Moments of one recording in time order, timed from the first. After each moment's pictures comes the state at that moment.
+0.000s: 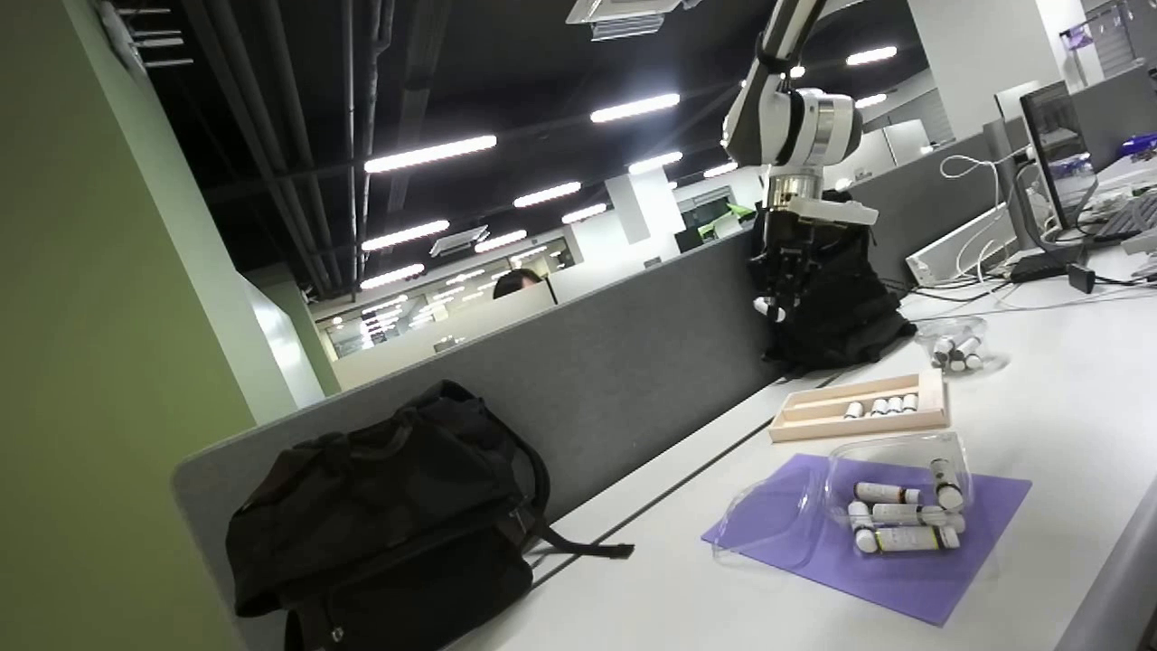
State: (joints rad) arm -0.18 0.21 0.01 -2.07 0.63 2.38 -0.41
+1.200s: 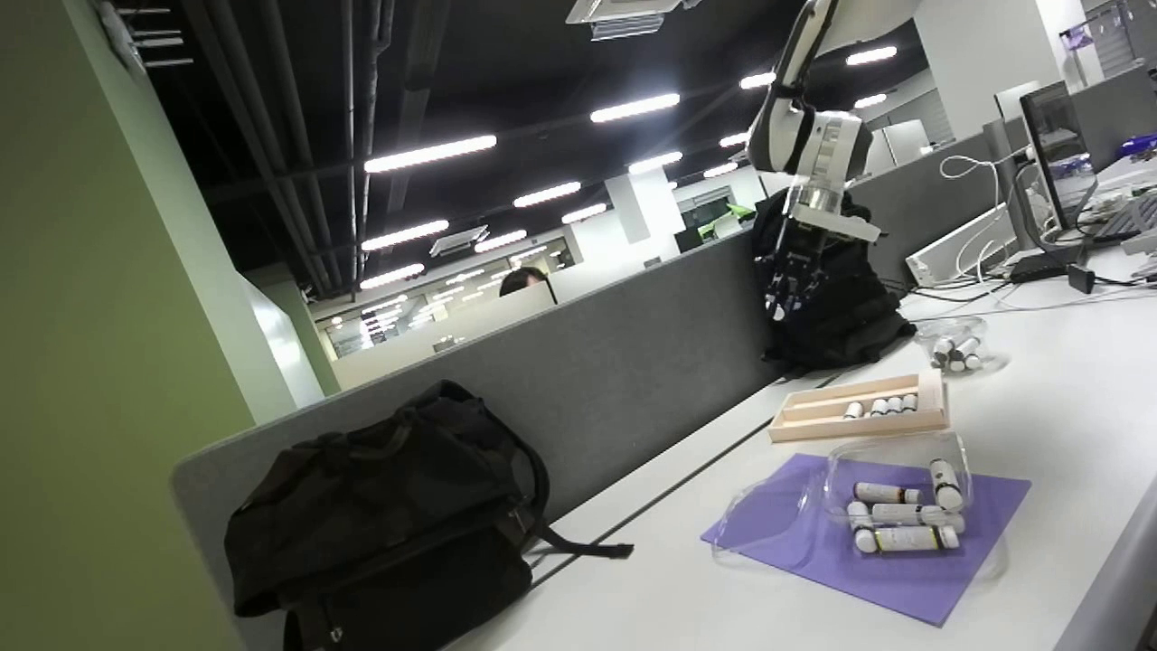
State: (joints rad) arm -0.27 0.41 -0.05 -1.86 0.88 2.24 -0.40
